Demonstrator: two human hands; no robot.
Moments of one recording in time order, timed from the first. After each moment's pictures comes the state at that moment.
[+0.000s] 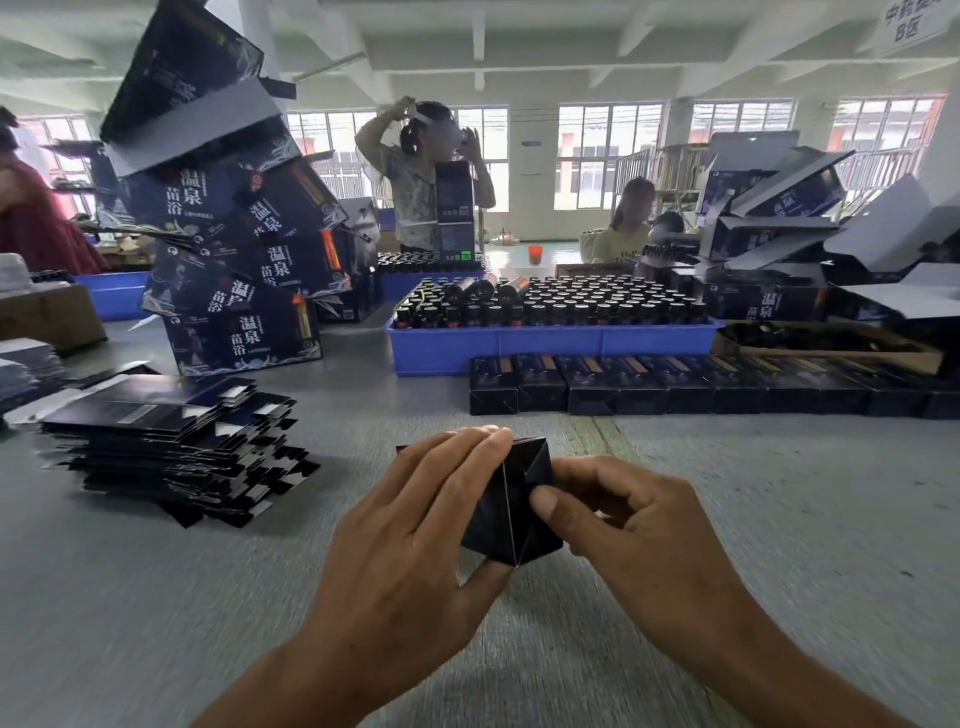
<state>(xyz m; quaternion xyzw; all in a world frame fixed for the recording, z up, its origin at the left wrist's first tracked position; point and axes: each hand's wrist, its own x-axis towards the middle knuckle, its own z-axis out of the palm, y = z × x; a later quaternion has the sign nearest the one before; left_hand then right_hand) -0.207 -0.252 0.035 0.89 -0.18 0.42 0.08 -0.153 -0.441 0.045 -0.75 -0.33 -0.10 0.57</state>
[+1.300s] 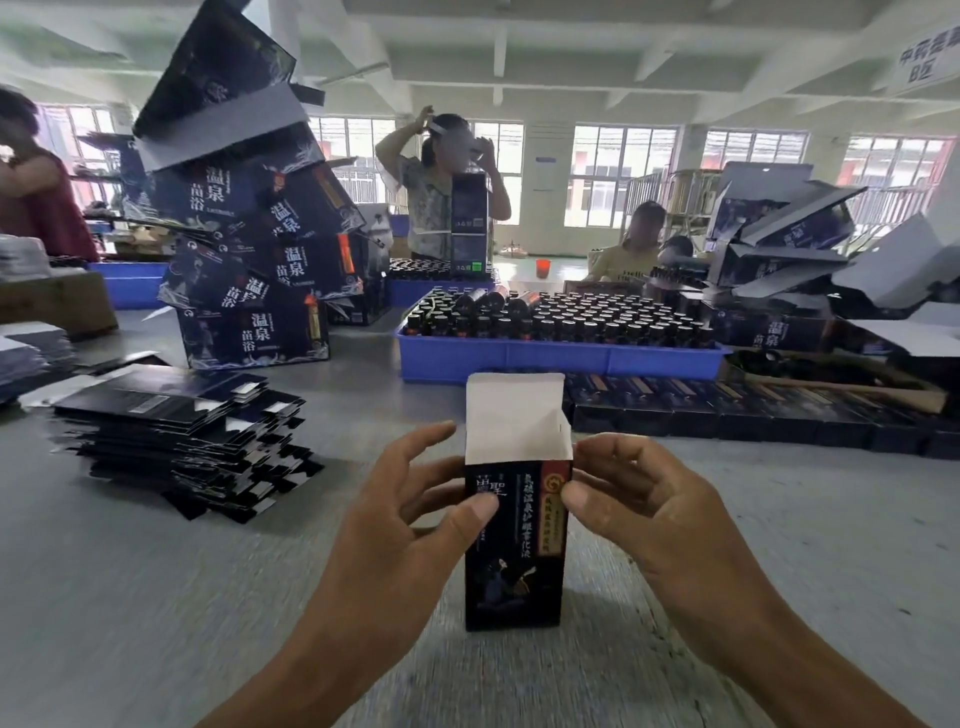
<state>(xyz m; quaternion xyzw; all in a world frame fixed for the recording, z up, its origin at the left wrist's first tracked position) -0.203 -0.251 0.030 0.74 -0.04 0.25 0.62 -0.135 -0.453 0.050 -0.67 -0.28 0.00 0.68</state>
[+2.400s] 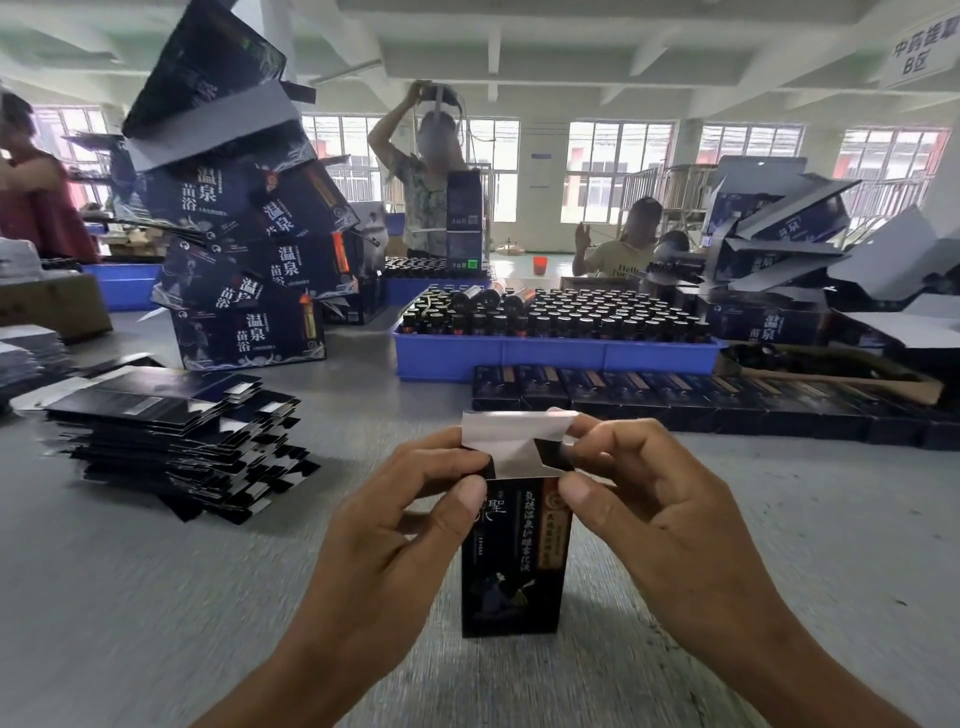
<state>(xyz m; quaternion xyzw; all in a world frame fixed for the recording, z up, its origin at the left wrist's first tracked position) -0.213 -0.254 0.038 0.77 -0.13 0.35 0.53 -0.152 -0.452 0.058 -0.71 -0.34 -0.10 0.61</state>
